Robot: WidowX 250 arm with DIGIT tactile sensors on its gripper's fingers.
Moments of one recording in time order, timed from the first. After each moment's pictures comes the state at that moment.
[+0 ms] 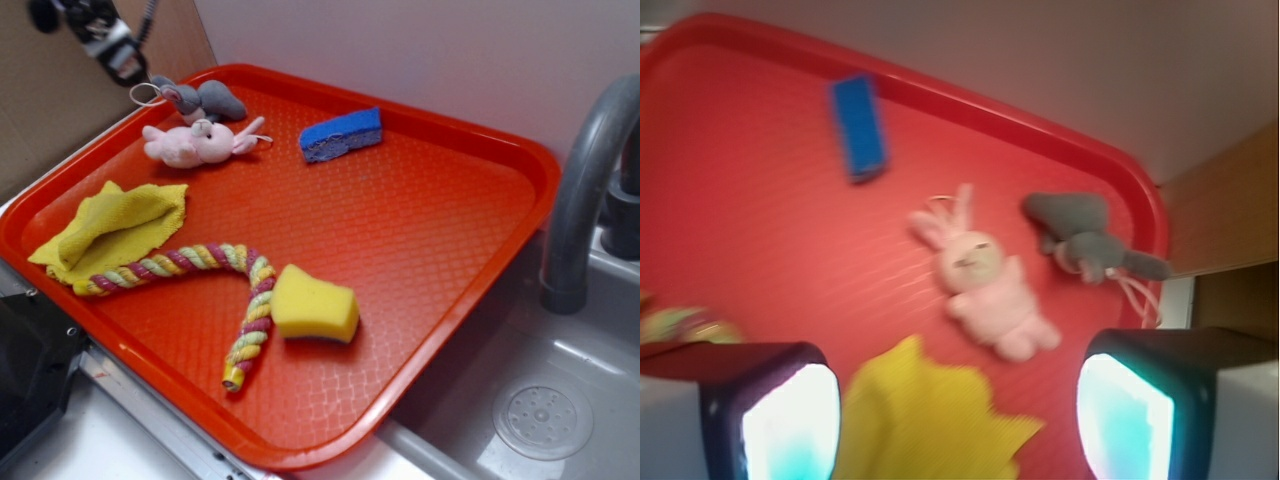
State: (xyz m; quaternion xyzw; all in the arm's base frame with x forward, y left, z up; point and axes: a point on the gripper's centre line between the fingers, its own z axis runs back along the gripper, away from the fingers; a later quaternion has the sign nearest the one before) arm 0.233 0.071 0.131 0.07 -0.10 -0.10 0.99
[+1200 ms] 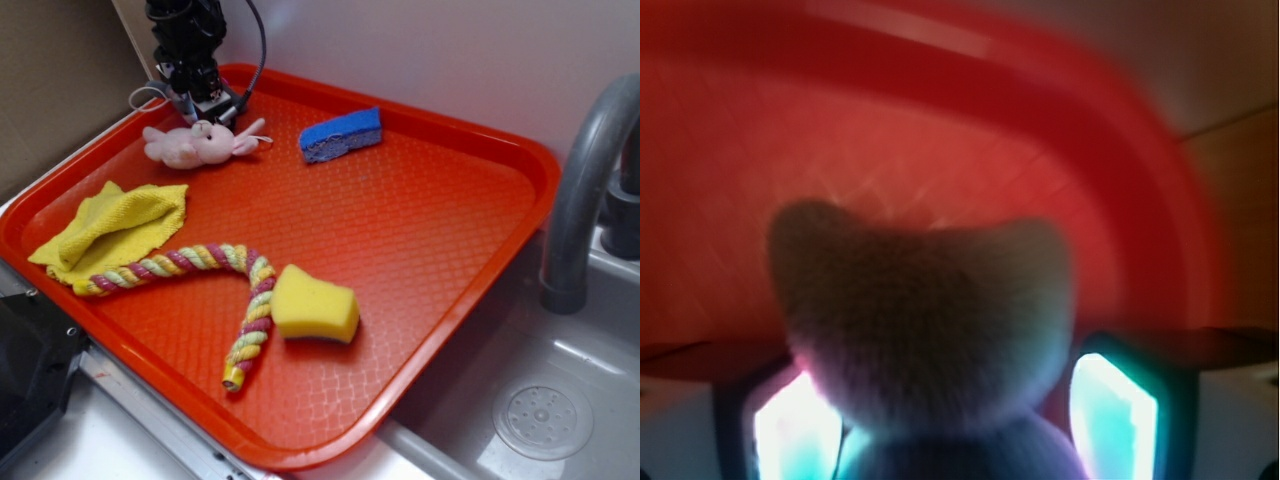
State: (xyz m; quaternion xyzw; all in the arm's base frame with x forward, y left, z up) arm 0.305 0.138 0.022 0.11 -0.01 -0.07 0.99
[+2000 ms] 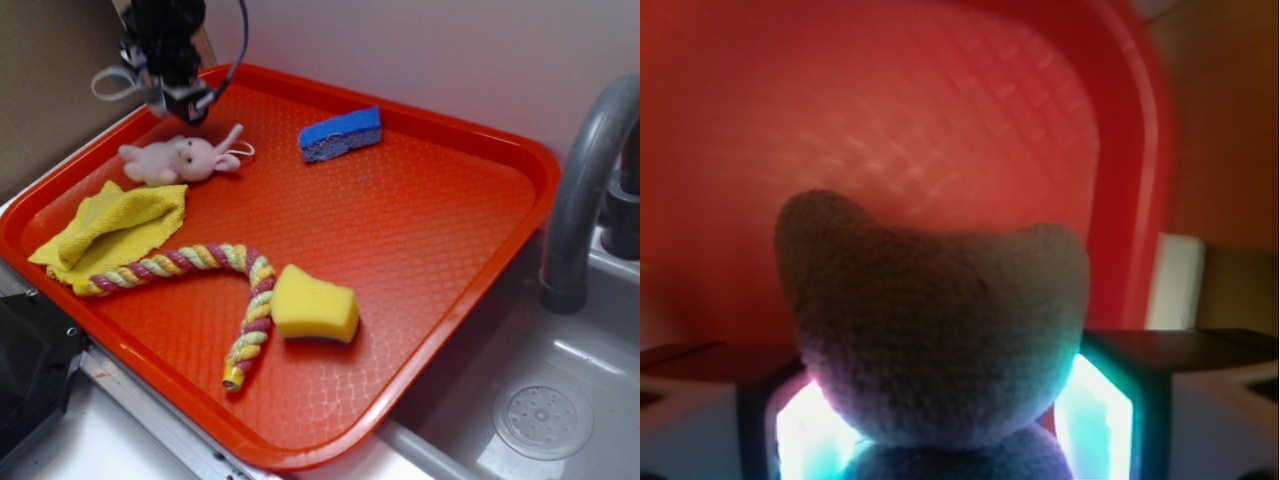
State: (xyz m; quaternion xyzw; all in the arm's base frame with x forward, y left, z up) arm 0.279 0.095 0.092 0.12 0.04 0.03 0.99
